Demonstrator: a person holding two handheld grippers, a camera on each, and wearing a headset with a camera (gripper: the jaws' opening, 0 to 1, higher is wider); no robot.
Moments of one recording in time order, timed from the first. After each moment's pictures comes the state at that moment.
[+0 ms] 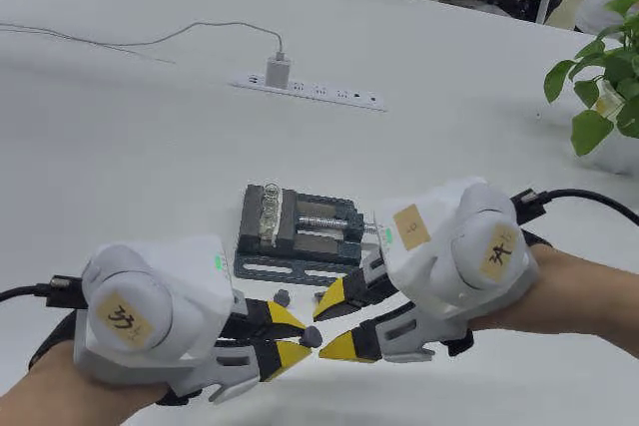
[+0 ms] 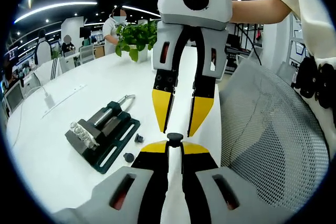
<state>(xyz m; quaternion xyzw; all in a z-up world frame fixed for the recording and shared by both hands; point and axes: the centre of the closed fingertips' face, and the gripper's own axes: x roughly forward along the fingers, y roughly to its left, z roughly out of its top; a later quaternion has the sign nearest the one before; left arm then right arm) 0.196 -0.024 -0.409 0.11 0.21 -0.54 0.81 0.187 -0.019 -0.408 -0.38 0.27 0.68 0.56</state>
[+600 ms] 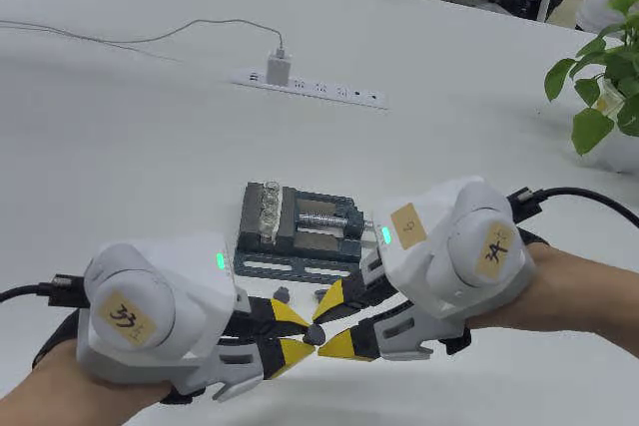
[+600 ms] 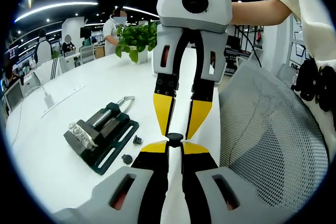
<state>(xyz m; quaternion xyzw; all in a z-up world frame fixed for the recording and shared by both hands) 0.196 -0.029 -0.408 0.11 0.21 -0.54 0.81 0.186 -0.021 -0.410 -0.38 0.28 0.68 0.56</state>
